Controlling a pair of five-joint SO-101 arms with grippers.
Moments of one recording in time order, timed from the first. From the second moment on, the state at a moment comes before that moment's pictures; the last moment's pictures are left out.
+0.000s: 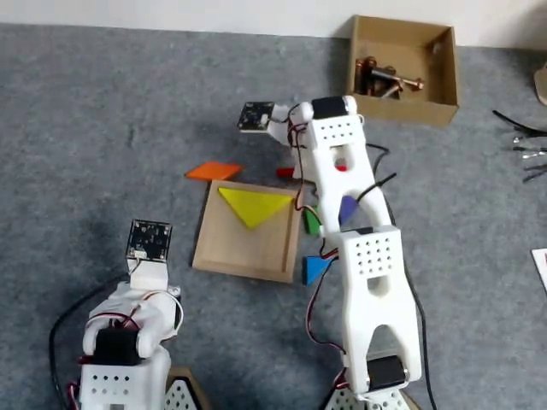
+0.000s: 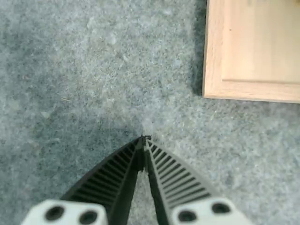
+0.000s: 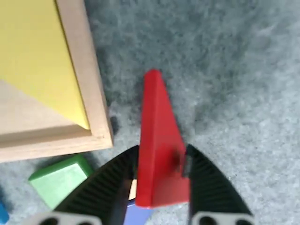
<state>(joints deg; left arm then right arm) -4.9 -103.6 96.0 75.7 1.4 -17.5 54.7 -57.3 88.7 66.2</state>
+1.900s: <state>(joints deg) -4.9 -103.6 96.0 75.7 1.4 -26.3 21.1 -55.0 99.9 14.5</state>
